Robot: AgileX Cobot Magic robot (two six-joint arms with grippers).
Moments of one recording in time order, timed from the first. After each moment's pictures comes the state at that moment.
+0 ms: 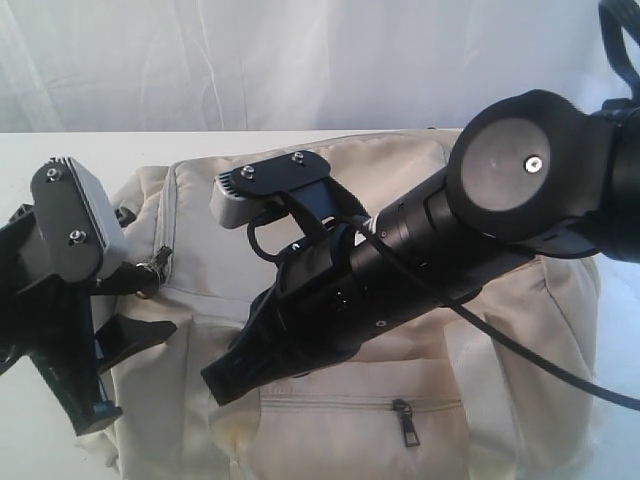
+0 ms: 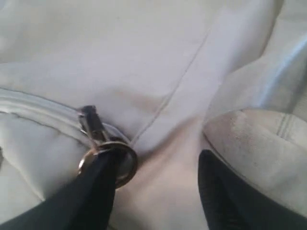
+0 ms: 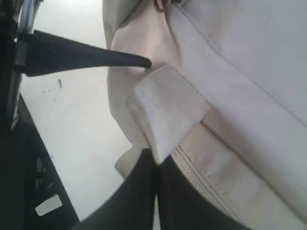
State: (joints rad) left arm -0.44 1.05 -0.53 -0.57 0.26 1.09; right arm 0.67 1.46 -0.97 0.68 0.61 -0.51
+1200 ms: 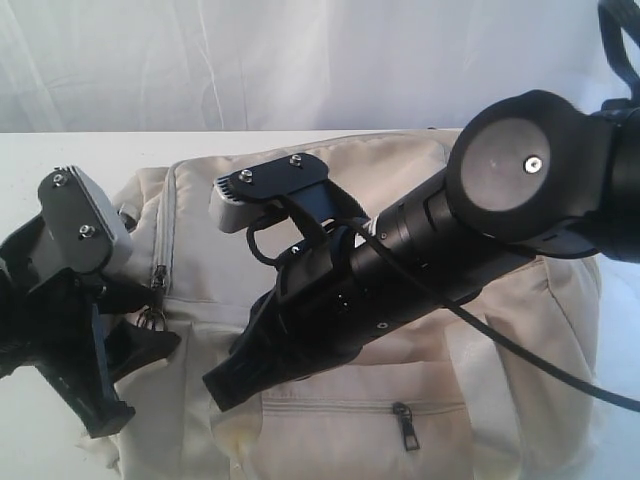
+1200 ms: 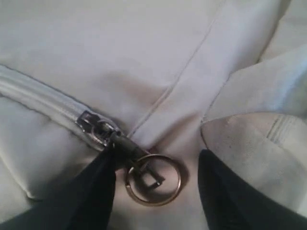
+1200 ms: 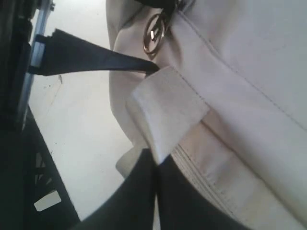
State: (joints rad) left arm -0.44 1.09 -0.53 -0.57 0.30 0.95; right arm 0.67 1.46 -0.97 0.68 0.62 -0.52
